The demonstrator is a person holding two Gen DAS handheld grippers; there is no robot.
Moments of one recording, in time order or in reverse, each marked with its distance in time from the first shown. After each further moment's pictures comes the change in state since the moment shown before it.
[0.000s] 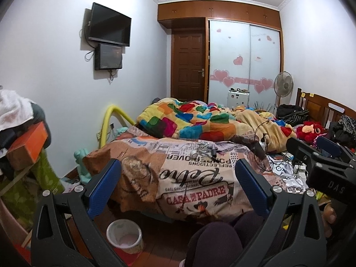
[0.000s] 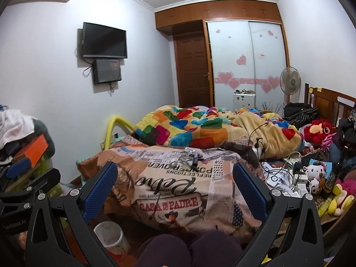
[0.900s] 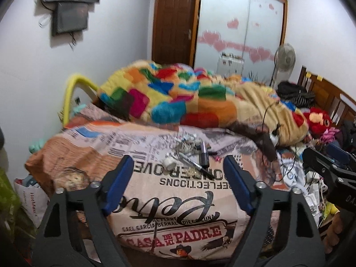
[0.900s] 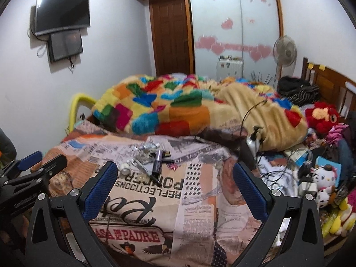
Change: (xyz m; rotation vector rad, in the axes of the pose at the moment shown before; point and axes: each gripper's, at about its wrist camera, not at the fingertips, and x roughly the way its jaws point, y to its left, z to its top) left arm 0.352 -0.053 0.036 -0.015 0.291 -0.123; right arm 0.241 -0.097 0.023 0.039 0.261 -0.110
